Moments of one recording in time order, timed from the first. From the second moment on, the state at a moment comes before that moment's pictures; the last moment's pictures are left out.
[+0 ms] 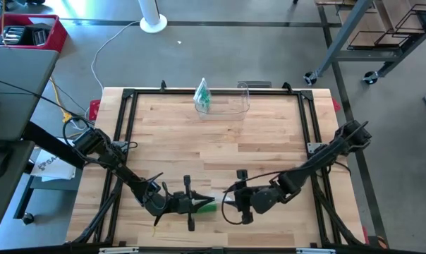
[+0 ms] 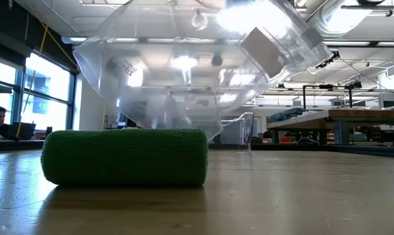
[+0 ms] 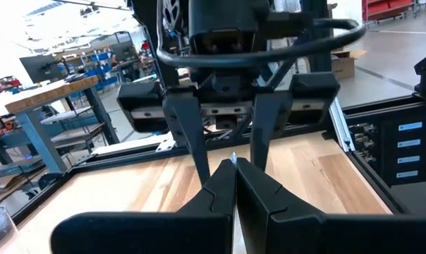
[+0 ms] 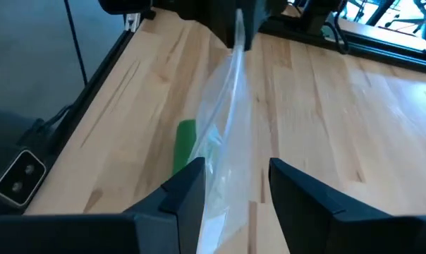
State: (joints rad) left arm -0.70 1.78 0.89 0.90 -0.84 0.24; right arm 0.58 1.66 1.12 -0.09 0.48 0.11
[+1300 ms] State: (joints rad) left arm -0.70 1.67 0.89 0.75 -1.06 0.17; right arm 0.51 1.64 1.12 -0.25 0.64 0.27
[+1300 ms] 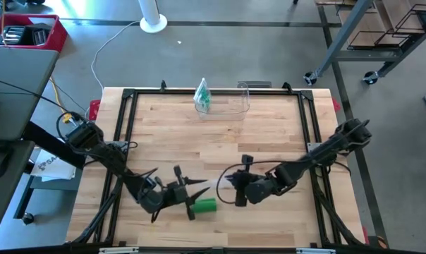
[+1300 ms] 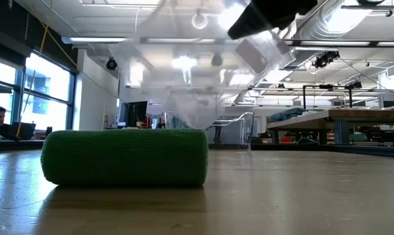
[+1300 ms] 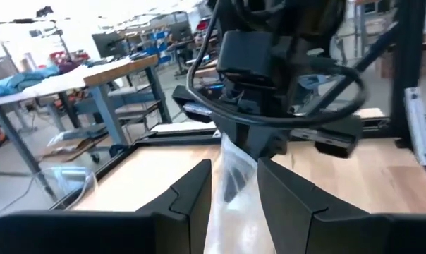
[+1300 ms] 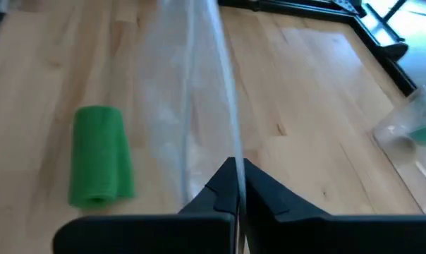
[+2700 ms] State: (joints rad) left arm -0.62 1.56 0.89 0.54 -0.77 0.08; right arm 0.50 1.65 1.12 -0.24 0.60 0.27
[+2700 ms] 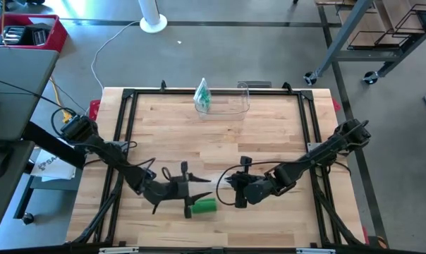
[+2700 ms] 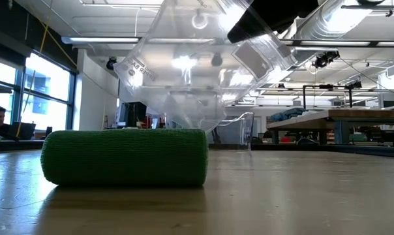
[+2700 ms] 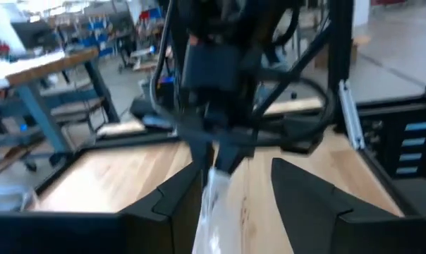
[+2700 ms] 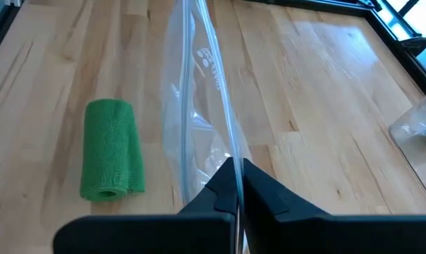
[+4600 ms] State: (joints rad) left arm -0.51 1.61 0.89 0.60 -0.64 0.13; right arm 0.50 1.77 1.12 -0.14 0.77 0.15
